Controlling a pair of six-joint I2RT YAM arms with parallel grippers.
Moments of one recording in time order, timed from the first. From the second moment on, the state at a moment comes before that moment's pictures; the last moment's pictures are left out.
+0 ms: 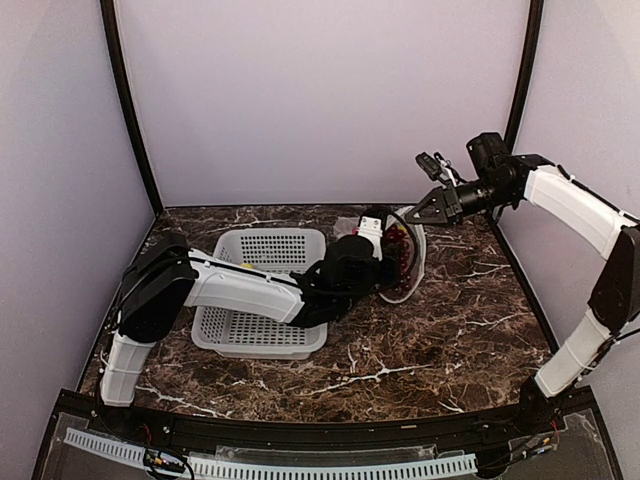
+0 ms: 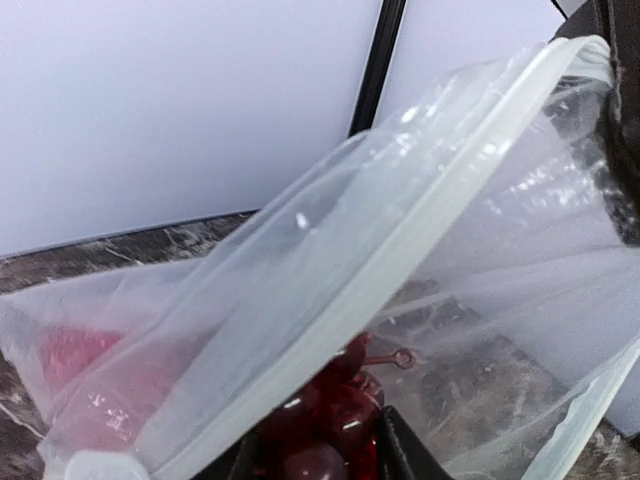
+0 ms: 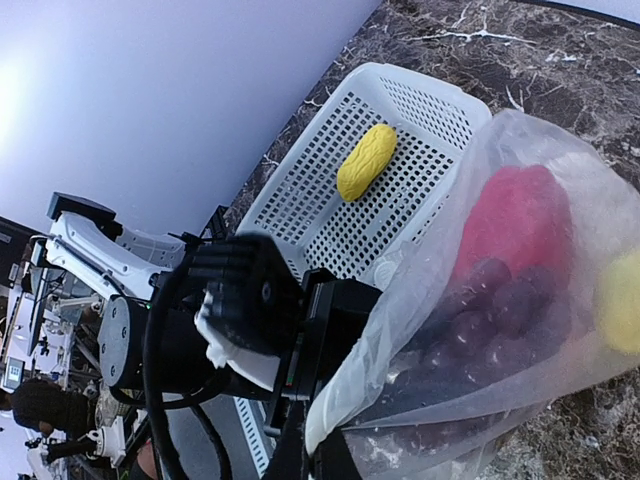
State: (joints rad) left arm -1.11 2.20 1.56 0.53 -0.49 -0.28; right arm 0.30 1.57 1.49 -0.86 -1.04 0.03
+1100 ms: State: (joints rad) left arm -1.18 1.73 1.04 0.30 -0.36 -0.63; right arm 0.24 1.68 1.48 -0.77 -1.19 0.12
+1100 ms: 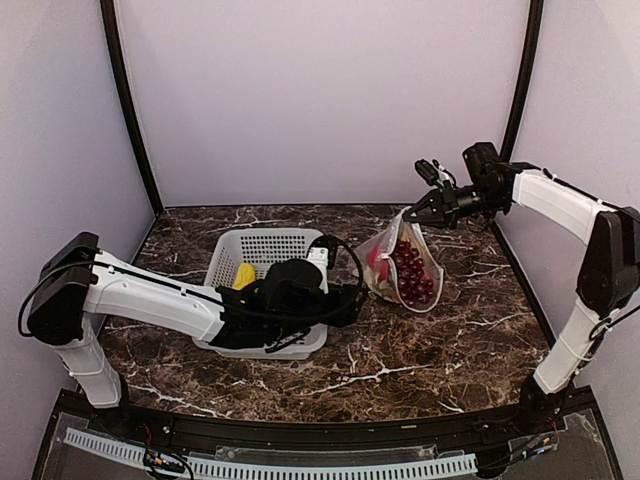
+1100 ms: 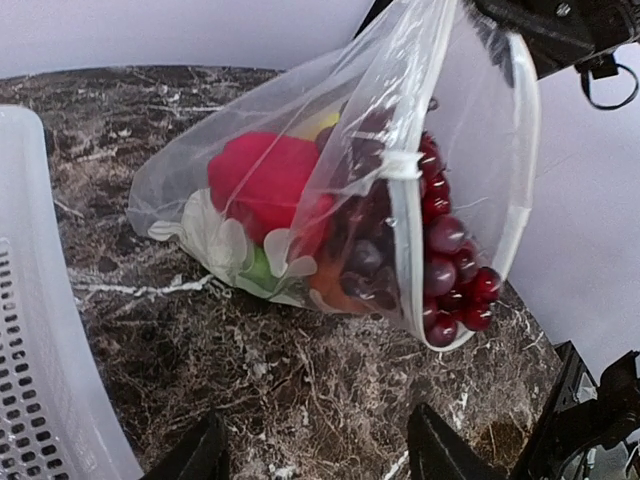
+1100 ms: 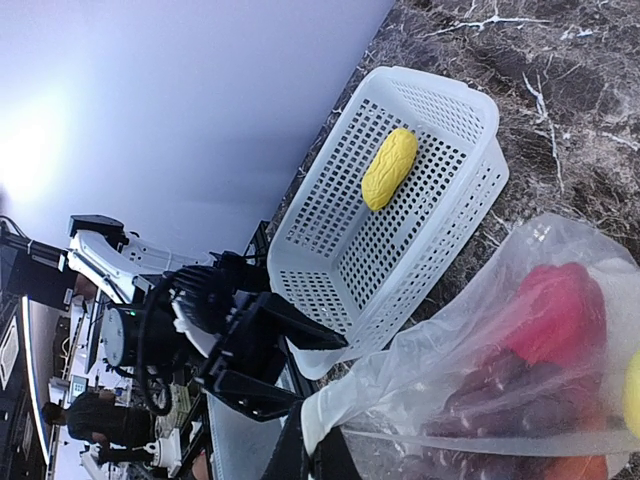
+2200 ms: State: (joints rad) left arm -1.21 1.97 1.20 0.29 -0.32 -0.94; right arm 0.24 1.66 1.45 -0.75 -1.20 0.11
